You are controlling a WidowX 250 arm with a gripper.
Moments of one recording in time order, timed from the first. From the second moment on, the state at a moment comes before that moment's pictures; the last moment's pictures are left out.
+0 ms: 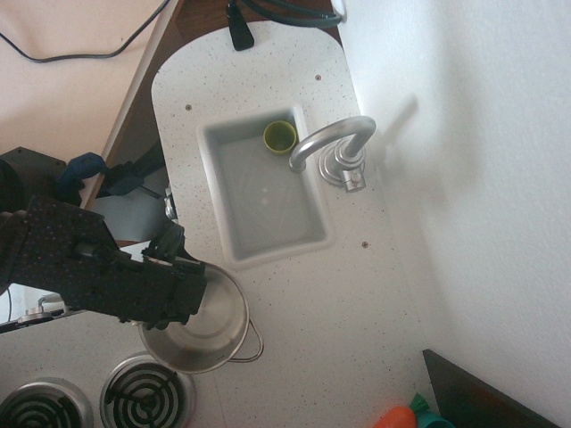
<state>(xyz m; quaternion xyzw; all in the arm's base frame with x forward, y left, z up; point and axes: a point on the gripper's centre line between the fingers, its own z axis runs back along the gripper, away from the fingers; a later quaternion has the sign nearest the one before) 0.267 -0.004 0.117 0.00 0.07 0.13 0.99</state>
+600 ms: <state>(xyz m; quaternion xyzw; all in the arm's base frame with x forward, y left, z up) 0.270 -0.001 0.093 -0.16 0.15 0.19 0.96</state>
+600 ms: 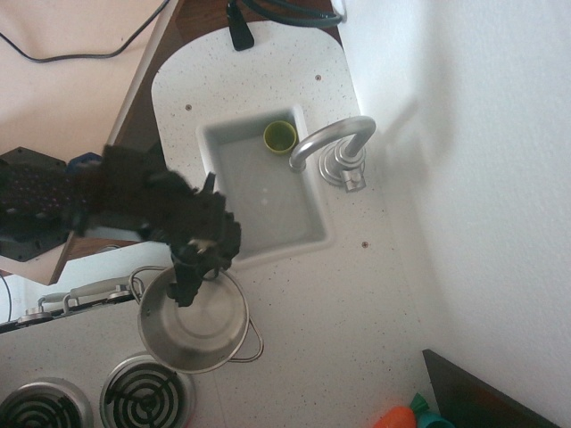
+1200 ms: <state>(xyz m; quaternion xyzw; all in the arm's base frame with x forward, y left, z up) 0.288 -0.035 0.061 0.04 0.07 0.26 0.96</state>
